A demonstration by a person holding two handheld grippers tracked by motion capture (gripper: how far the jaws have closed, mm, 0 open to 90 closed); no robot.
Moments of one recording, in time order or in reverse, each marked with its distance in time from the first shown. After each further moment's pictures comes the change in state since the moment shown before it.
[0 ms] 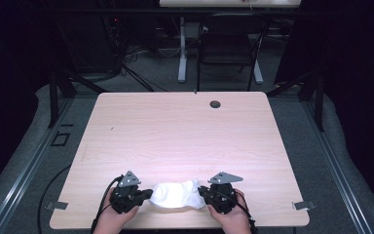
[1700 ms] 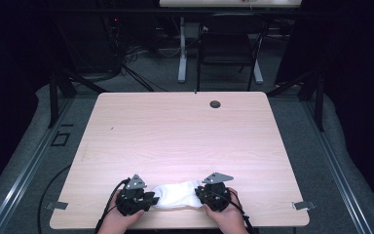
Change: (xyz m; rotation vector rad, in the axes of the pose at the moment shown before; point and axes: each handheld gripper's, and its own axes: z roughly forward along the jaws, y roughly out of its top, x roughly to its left) left arm -0.003 -0.008 0.020 0.041 -0.041 0.024; right arm -0.006 -0.009 0.034 0.041 -0.018 -0.045
